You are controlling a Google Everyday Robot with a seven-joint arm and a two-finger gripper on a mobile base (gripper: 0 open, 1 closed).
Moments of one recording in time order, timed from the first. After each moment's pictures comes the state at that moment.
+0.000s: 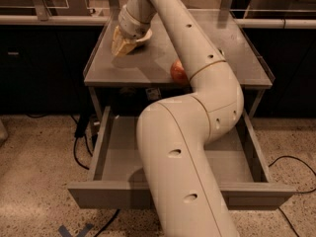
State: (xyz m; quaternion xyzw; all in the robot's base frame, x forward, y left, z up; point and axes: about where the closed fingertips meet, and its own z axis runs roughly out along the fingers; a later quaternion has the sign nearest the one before) arm 0.770 0.120 0.864 -0.83 0.47 0.09 0.27
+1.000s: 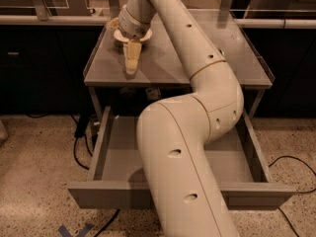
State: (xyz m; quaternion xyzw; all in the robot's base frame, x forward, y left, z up) arm 0.770 0.120 0.864 -0.83 0.47 0.09 0.27
